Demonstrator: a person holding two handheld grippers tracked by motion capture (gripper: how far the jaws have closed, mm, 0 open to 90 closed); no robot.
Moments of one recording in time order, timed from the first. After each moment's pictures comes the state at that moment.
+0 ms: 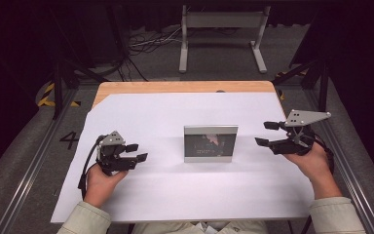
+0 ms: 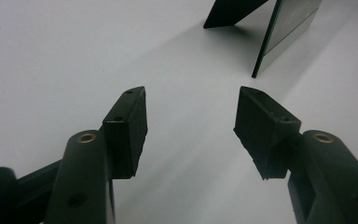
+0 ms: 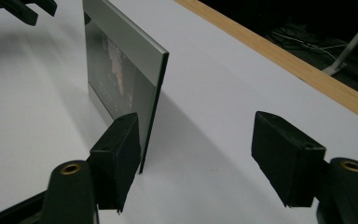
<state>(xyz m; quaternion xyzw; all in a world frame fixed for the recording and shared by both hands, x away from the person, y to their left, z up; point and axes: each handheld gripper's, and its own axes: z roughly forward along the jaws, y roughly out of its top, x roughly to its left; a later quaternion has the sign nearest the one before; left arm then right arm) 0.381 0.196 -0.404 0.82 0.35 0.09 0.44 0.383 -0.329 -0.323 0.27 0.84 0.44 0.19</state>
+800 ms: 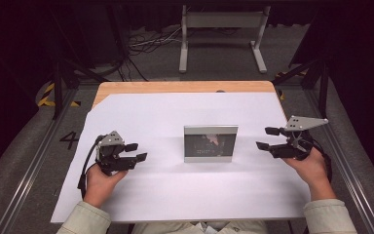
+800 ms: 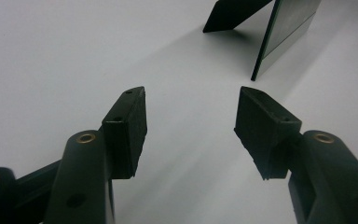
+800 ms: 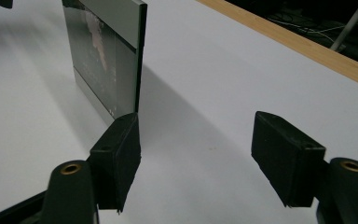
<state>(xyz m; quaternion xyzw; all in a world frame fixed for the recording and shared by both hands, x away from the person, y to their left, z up) 0.380 0.198 -0.403 0.82 0.35 0.09 0.45 0.385 -0.339 -0.349 0.29 0.83 0.43 0.18</state>
